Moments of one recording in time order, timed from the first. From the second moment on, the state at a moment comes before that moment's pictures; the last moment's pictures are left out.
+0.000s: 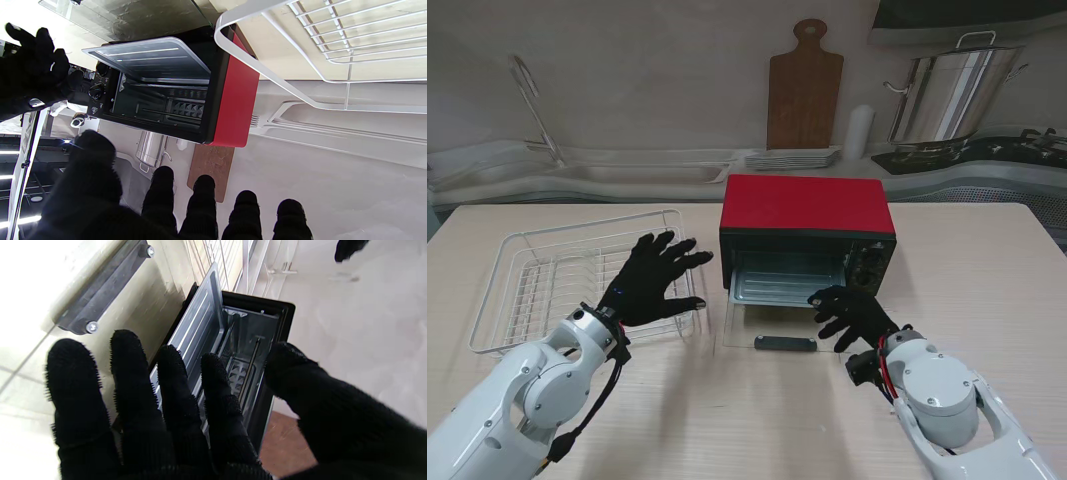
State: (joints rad) left arm 1.59 -1.06 -1.27 -1.76 0.92 -0.23 0.02; right arm -1.72 -1.16 1.37 -1.82 0.03 0.29 0.04; left_hand 0.69 -0.09 0.08 -0.03 0.20 0.04 0.26 0.29 0.23 0.13 0.11 0.31 0.05 0.20 0.06 0.37 -0.07 0.27 0.11 0.39; right_hand 0.42 -0.60 1.09 -0.11 0.76 0.15 0.48 0.36 0.90 0.30 0.59 0.30 1.00 0.34 0.43 0.22 0.74 0.54 1.31 0.15
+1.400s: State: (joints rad) left arm 1.60 -1.06 -1.28 -1.77 0.92 -0.23 0.02; right arm -1.52 -1.10 0.98 -1.64 -0.67 0.18 -0.03; left_hand 0.69 -0.09 0.08 -0.03 0.20 0.04 0.26 0.29 0.23 0.13 0.11 0.31 0.05 0.20 0.06 0.37 -0.07 0.27 0.11 0.39; right_hand 0.35 -0.51 1.11 -0.07 0.67 0.10 0.48 0.25 0.70 0.19 0.48 0.29 0.65 0.18 0.28 0.21 0.29 0.29 1.03 0.27
